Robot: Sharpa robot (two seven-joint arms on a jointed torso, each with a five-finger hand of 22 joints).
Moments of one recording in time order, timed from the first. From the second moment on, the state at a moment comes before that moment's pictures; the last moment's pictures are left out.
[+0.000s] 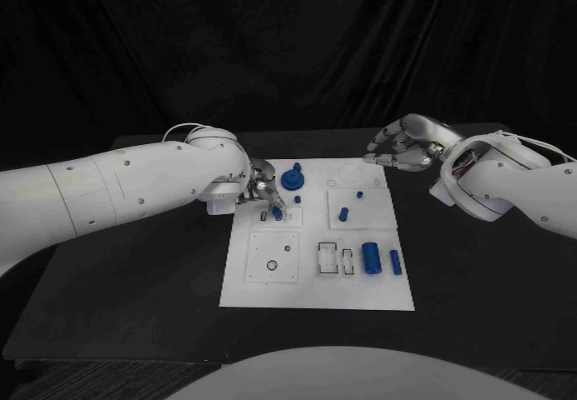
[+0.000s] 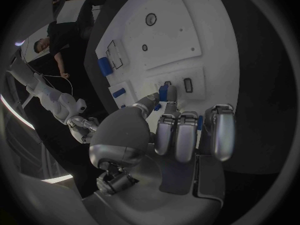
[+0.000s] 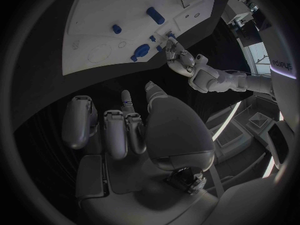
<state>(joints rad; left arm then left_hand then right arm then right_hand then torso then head) 1.39 -0.55 -0.21 1.31 -0.98 0.26 -0.50 1.07 0.09 0.31 -0.03 0.32 0.96 0.06 0.34 0.82 1.47 0.00 1.57 1.31 1.47 -0.04 1.57 1.31 0.05 1.39 0.07 1.48 1.31 1.37 -0.95 -0.21 1.55 -1.17 -0.42 -0.04 1.29 -0.03 0.07 0.26 0.22 0.81 0.12 0.28 0.20 1.46 0.03 1.57 1.31 1.47 -0.04 1.51 1.31 0.05 1.45 0.07 1.24 1.31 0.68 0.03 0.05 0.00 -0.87</state>
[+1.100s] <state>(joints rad) 1.39 -0.58 -0.21 1.35 -0.98 0.21 -0.55 1.03 0.09 0.36 -0.04 0.34 0.97 0.06 0.33 0.83 1.47 0.00 1.57 1.31 1.46 -0.04 1.57 1.31 0.05 1.39 0.07 1.47 1.31 1.36 -0.95 -0.21 1.55 -1.17 -0.39 -0.05 1.29 -0.03 0.07 0.26 0.22 0.81 0.12 0.28 0.20 1.46 0.03 1.57 1.31 1.47 -0.04 1.49 1.31 0.06 1.44 0.07 1.22 1.31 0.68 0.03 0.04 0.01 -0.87</state>
